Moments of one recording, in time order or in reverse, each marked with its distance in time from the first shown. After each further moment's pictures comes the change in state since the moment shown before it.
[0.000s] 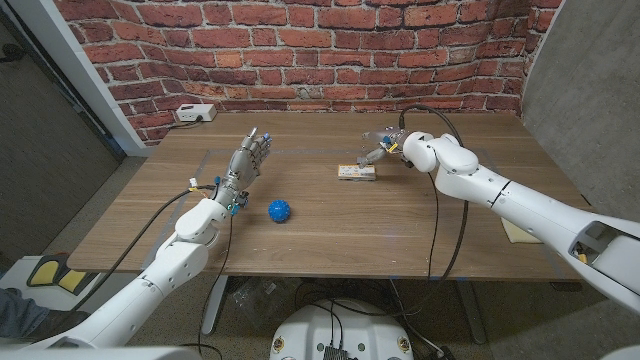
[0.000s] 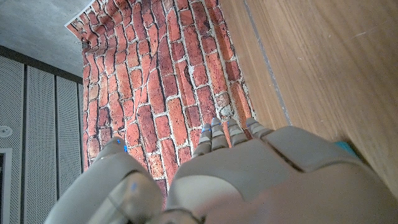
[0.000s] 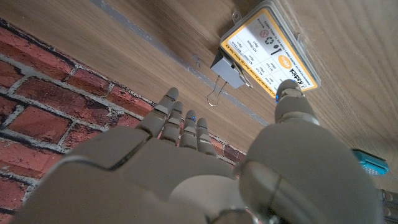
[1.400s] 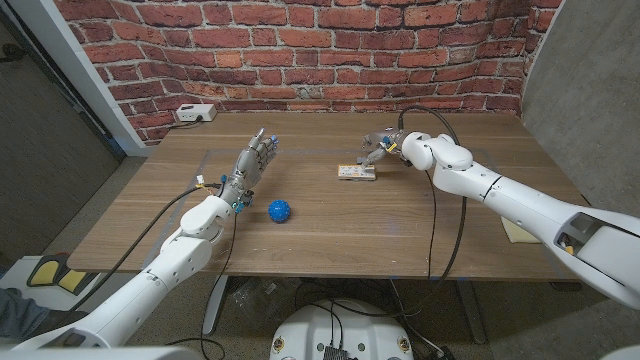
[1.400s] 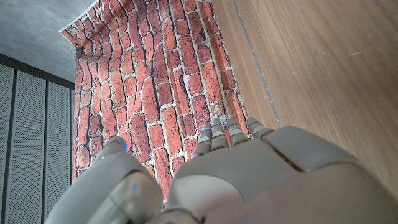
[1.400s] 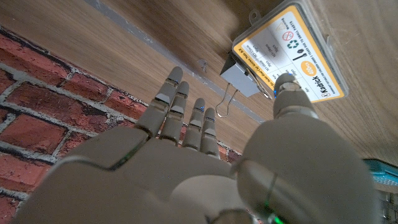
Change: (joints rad) left arm -0.040 -0.006 0.027 0.020 -0.002 0.051 -0.021; left_hand 0.007 0.007 -0.010 -0.001 0.007 0.005 0.002 0.000 0.000 0.004 0.004 0.000 0.000 0.005 -0.005 0.000 0.000 0.000 0.010 -0.007 0.006; right arm 0.046 0.055 -0.024 0.156 0.018 0.062 -0.063; right_hand 0.067 -0.004 -0.007 0.018 0.038 0.169 -0.076 0.055 0.000 0.195 -0.066 0.043 -0.003 0.266 -0.016 0.015 -0.002 0.249 0.020 0.047 0.000
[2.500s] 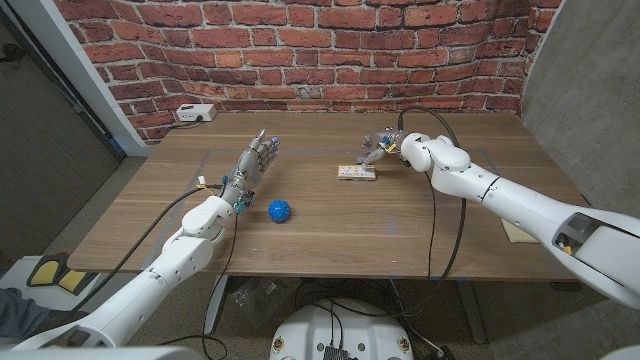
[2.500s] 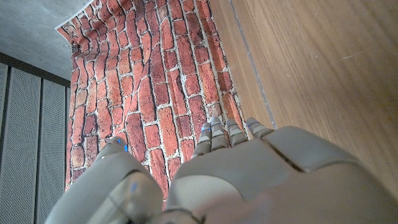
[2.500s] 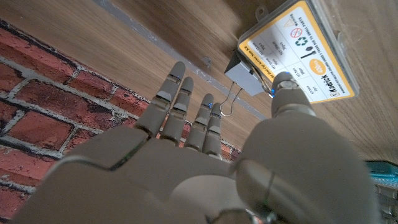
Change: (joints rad) left arm -0.011 -0.010 0.006 0.024 -0.010 0.007 -0.010; left_hand 0.000 0.000 -0.004 0.004 0.000 0.004 -0.004 0.000 0.000 0.005 -0.005 0.000 0.000 0.000 0.000 0.000 0.000 0.000 0.000 -0.008 0.000; right arm 0.000 0.001 -0.014 -0.002 -0.009 -0.028 -0.027; right_hand 0.022 0.012 -0.008 0.008 0.008 0.109 -0.074 0.022 0.000 0.110 -0.106 0.011 -0.005 0.097 -0.076 -0.011 0.000 0.053 -0.011 0.008 0.000
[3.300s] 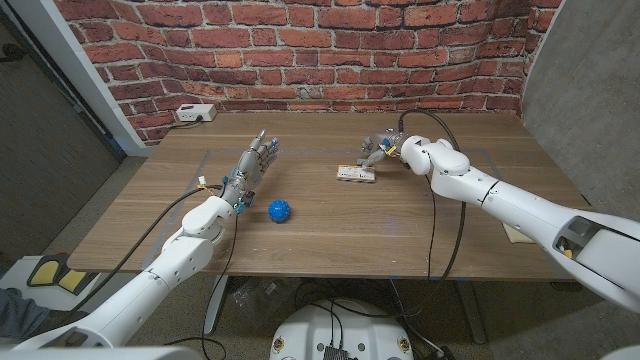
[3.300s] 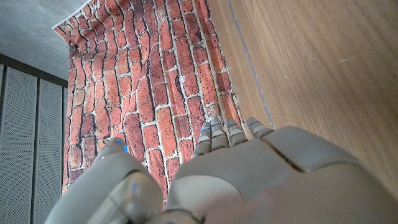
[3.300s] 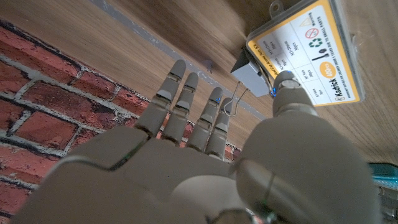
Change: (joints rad) left arm 0.005 0.007 -0.001 -0.019 0.000 0.020 0.013; left_hand 0.000 0.000 -0.010 0.001 0.000 0.004 -0.004 0.000 0.000 0.000 0.000 0.000 0.000 0.000 0.000 0.000 0.000 0.006 0.005 -0.004 0.000; right arm -0.019 -0.003 0.002 -0.012 -0.010 -0.021 -0.027; right_hand 0.036 0.035 0.005 0.004 0.004 0.139 -0.103 0.048 0.000 0.145 -0.068 0.019 0.000 0.087 -0.041 -0.004 0.003 0.045 -0.005 -0.006 0.000
